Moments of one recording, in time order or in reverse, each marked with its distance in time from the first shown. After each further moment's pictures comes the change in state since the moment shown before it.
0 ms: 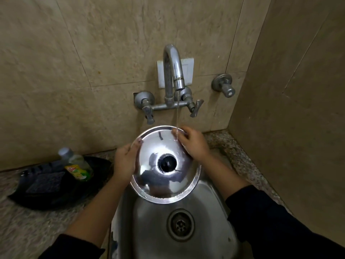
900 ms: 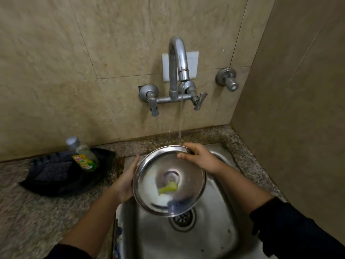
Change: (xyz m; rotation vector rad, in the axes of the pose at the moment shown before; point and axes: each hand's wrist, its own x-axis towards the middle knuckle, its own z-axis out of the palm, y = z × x) left_hand -0.049 -0.031 -0.035 -0.277 -0.465 -0.756; right_hand -0.055 0.014 -0.006 0.419 -0.476 0.001
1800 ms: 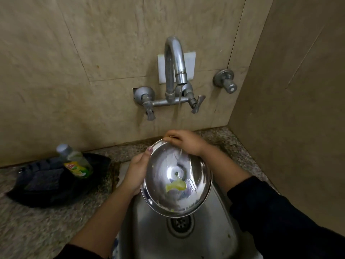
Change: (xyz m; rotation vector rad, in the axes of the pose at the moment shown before) left_hand 0.016 0.020 0.048 0.162 0.185 0.530; right_hand 0.066 -0.019 -0.014 -0.519 -0.025 -0.054
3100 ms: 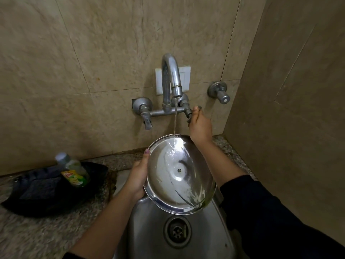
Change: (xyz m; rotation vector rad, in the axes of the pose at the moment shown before) left_hand -0.005 0.025 0.018 -0.147 0.045 -0.177; right_hand 0.017 -0.006 -0.044 0.074 0.817 0.361
